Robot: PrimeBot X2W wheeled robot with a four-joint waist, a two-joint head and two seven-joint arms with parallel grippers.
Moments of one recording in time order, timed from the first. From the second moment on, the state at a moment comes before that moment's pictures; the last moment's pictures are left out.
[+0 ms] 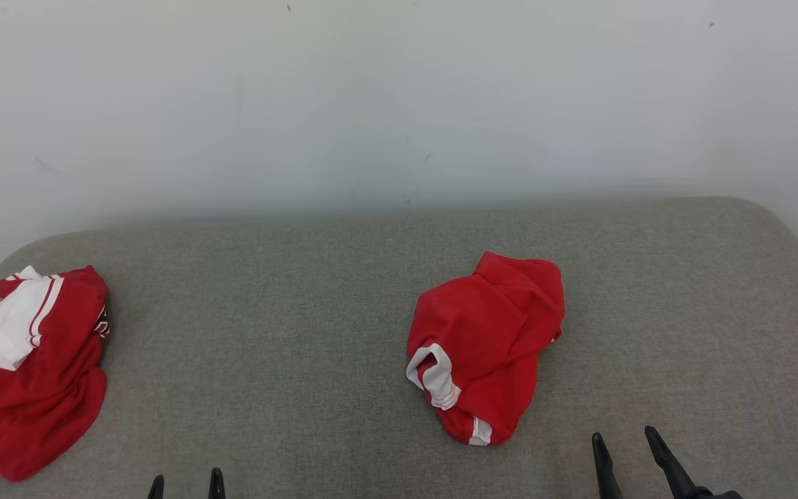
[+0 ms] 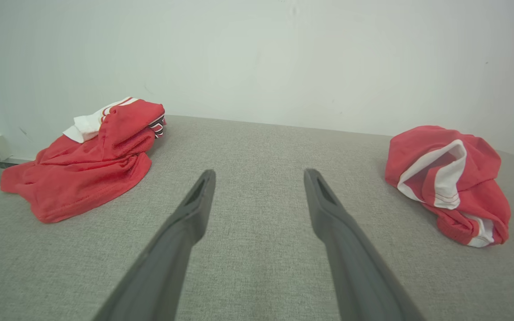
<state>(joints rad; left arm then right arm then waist) 0.20 0.06 -0.04 0.09 -0.20 -0.02 -0.26 0.20 -0.05 -0.03 0.06 0.05 0.13 -0.20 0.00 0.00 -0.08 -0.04</state>
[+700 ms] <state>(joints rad) 0.19 0.05 -0.04 0.14 -0.19 -0.04 -0.26 0.20 -0.05 -0.04 0.06 0.07 0.13 -0.20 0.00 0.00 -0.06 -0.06</state>
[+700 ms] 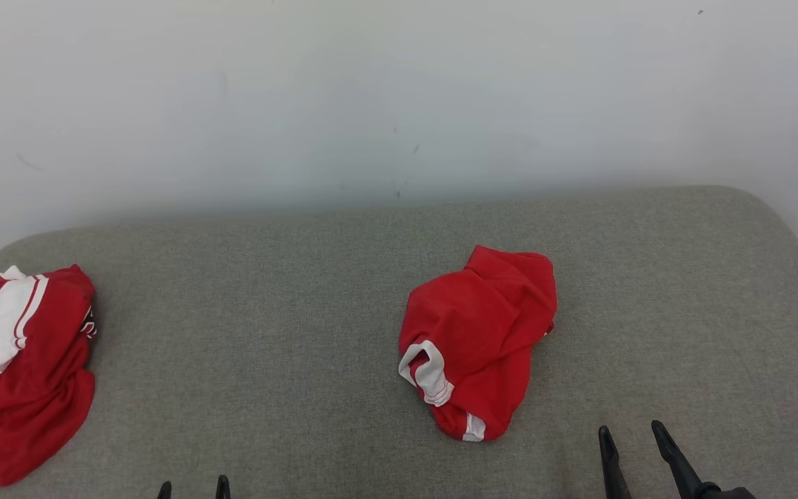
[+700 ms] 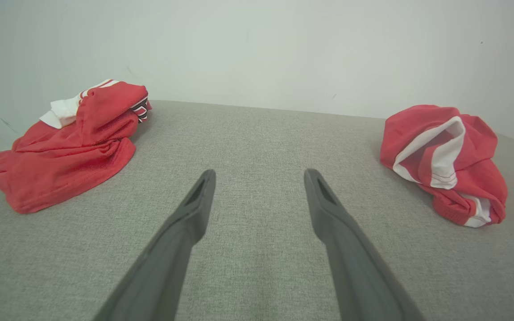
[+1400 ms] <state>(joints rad) 0.00 0.05 -0.28 0.20 -0.17 -0.12 -0.11 0.18 -0.05 -0.01 0.06 0.08 0.13 -0.19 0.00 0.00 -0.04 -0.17</state>
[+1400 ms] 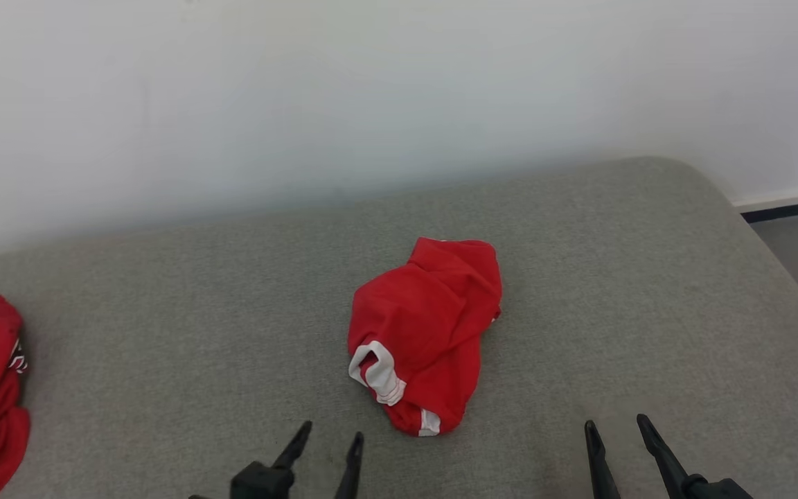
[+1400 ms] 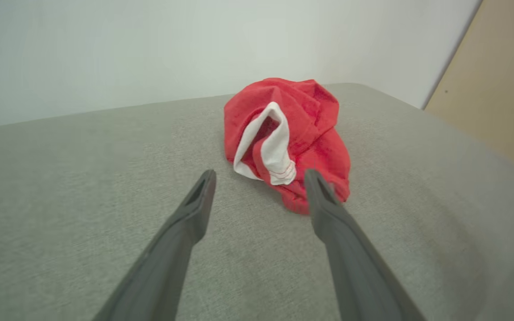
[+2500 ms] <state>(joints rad) -0.45 0.05 -0.55 0.81 -0.26 0.04 0.08 0.15 -0.05 0.05 0.08 0.12 0.13 -0.20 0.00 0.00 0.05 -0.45</state>
